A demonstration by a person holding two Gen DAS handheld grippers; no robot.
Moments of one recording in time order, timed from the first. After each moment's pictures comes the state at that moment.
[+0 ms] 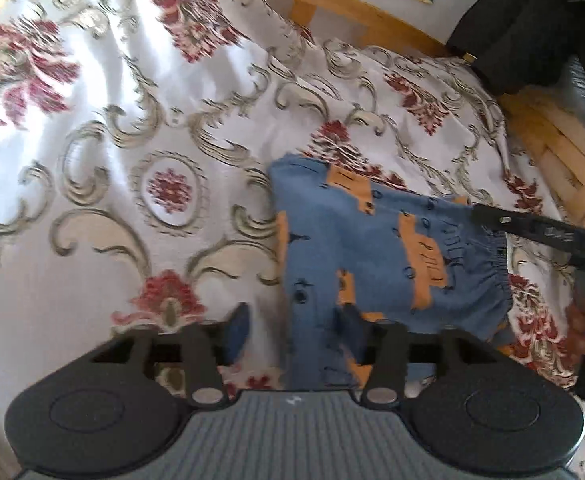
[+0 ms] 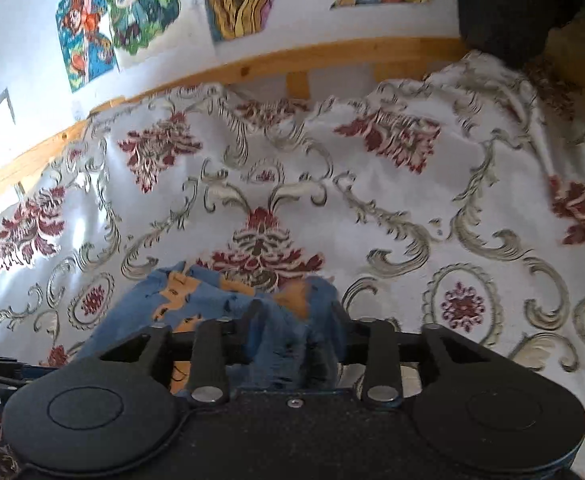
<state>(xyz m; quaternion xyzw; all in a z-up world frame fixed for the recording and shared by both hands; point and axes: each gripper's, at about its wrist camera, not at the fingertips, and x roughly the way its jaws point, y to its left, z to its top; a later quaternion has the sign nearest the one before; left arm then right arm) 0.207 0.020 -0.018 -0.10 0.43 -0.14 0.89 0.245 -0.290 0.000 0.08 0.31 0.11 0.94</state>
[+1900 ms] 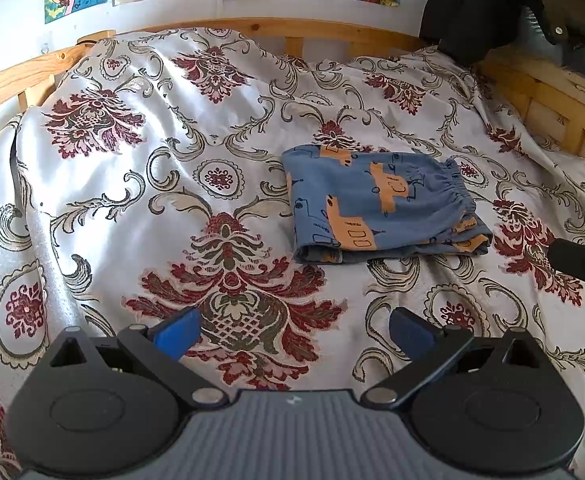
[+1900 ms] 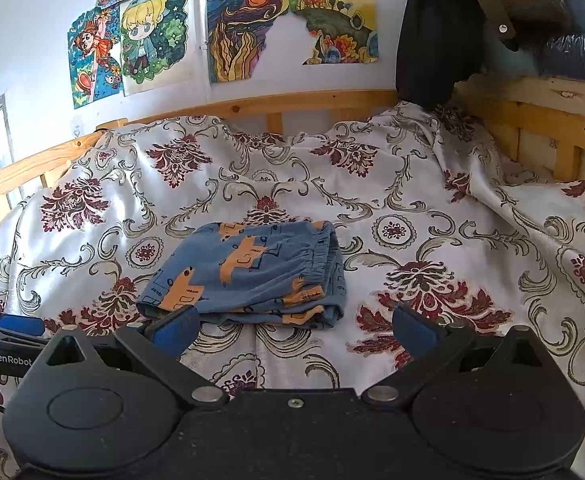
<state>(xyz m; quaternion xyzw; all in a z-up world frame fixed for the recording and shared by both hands) 0.067 0.006 0.018 0.01 0.38 -0.09 0.92 0.020 -0.241 0.025 0.05 0.26 0.02 0.97</state>
